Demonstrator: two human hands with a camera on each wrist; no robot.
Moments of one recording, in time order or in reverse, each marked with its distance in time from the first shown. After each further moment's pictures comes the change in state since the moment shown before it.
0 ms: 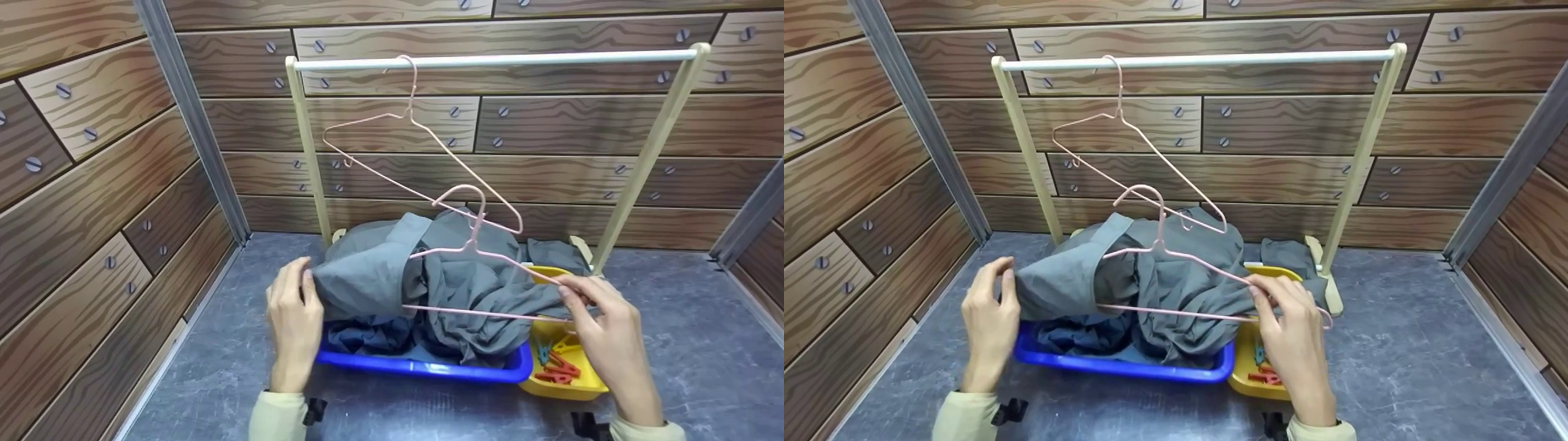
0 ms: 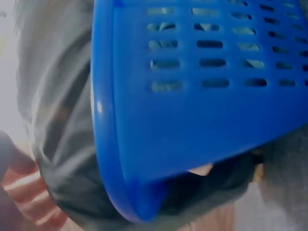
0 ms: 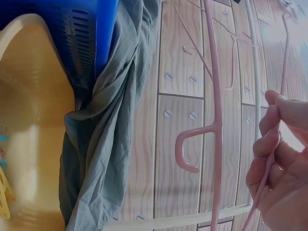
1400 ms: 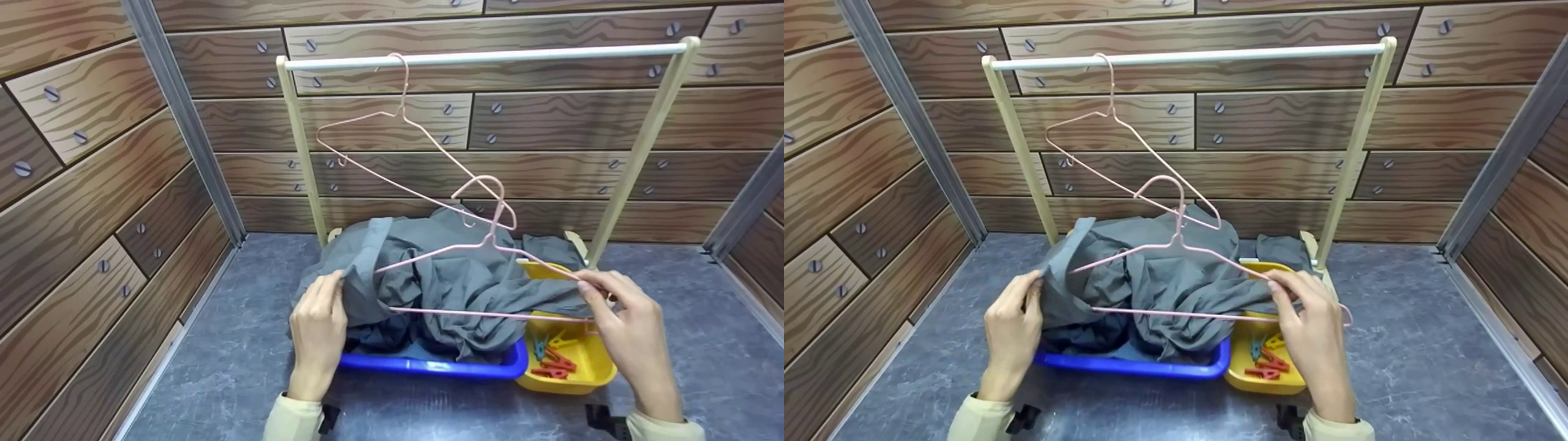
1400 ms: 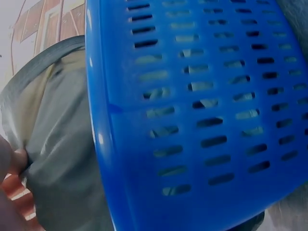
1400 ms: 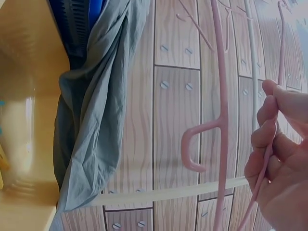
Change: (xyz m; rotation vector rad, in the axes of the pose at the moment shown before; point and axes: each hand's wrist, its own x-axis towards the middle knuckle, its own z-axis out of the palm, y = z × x) left_hand -0.019 0.025 0.013 0.051 -0.040 0.213; right_hand 0.000 0.014 -0.023 0.006 0.007 0.059
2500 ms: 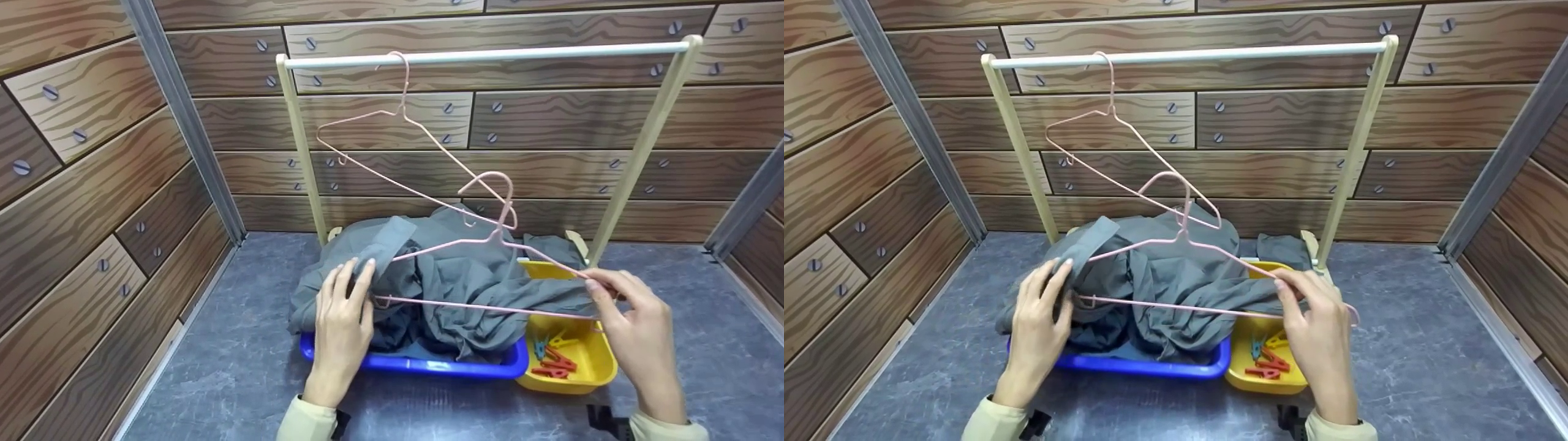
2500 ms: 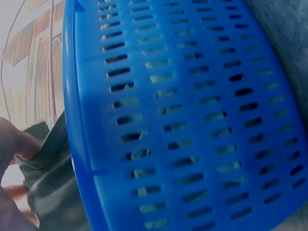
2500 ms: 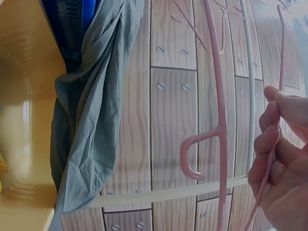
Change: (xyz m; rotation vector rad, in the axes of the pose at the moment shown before) left_hand -0.011 0.015 0.016 0.032 -0.142 0.104; right_hand 0.000 -0.002 -0.003 -0.005 0.050 0.003
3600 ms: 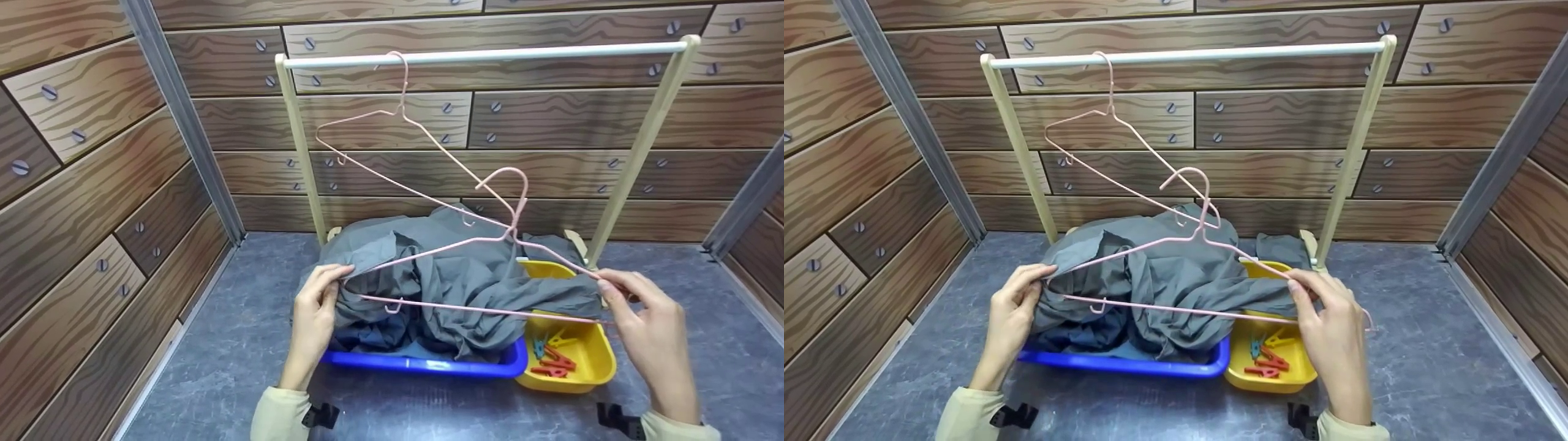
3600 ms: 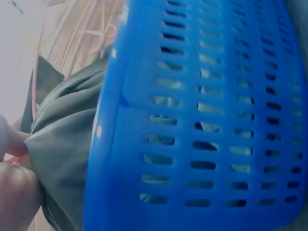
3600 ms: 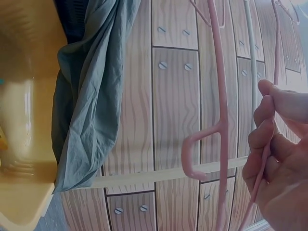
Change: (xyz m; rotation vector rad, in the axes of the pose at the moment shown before) left_hand 0.008 -0.041 -0.013 -0.707 -0.068 -0.280; right_hand 0.000 0.011 -0.013 -0.042 -0.001 0.080
